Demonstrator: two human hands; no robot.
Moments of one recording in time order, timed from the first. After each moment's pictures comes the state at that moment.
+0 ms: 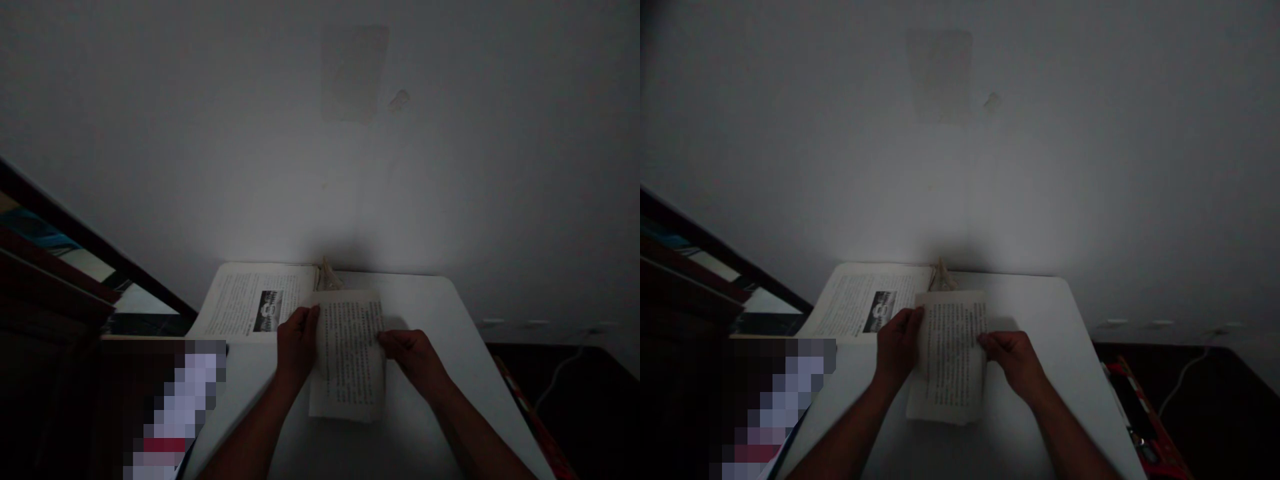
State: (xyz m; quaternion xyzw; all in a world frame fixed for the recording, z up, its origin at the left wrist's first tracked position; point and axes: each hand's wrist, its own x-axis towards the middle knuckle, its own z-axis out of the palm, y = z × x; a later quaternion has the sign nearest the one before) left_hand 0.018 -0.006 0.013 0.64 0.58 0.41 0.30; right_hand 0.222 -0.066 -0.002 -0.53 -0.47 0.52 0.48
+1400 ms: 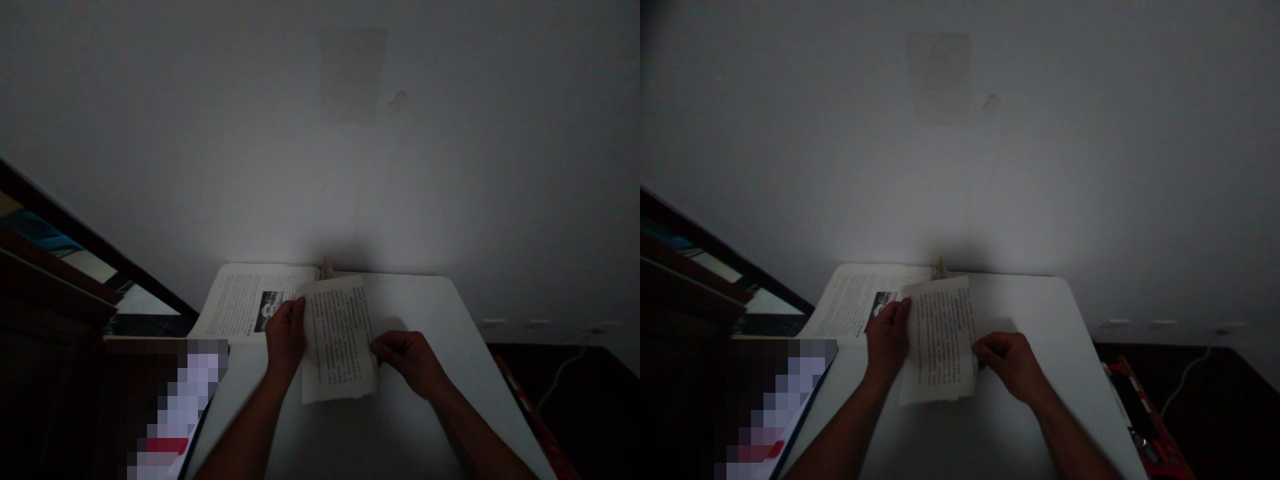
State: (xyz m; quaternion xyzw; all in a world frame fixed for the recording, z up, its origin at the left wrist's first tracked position) left_hand 0.006 0.009 0.011 0.59 0.60 0.46 0.27; right_hand 0.221 -0.068 -0.003 -0.53 -0.50 0.53 0.43
